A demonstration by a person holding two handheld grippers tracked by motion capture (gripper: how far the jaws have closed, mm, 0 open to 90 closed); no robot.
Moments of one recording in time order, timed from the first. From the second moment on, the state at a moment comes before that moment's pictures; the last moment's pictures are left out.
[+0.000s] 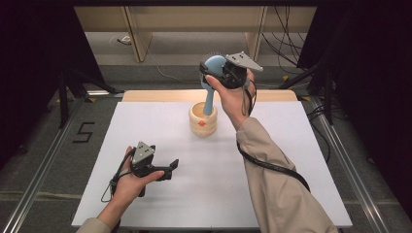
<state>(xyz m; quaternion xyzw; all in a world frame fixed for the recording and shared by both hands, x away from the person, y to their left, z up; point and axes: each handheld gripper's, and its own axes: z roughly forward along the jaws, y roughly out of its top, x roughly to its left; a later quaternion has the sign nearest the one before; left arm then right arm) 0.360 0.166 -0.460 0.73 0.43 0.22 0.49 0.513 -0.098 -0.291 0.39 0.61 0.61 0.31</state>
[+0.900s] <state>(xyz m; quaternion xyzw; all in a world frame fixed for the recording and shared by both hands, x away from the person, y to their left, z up) 0.360 0.167 -0.461 0.73 0.43 0.22 0.49 0.521 -0.098 -0.302 0.39 0.60 0.61 0.32</state>
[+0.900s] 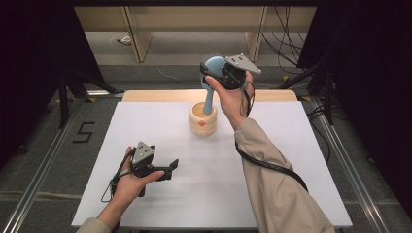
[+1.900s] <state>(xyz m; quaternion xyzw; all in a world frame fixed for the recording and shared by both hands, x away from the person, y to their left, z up) 0.360 0.166 -0.462 0.73 0.43 0.22 0.49 0.528 -0.095 -0.312 0.39 0.61 0.61 0.33</state>
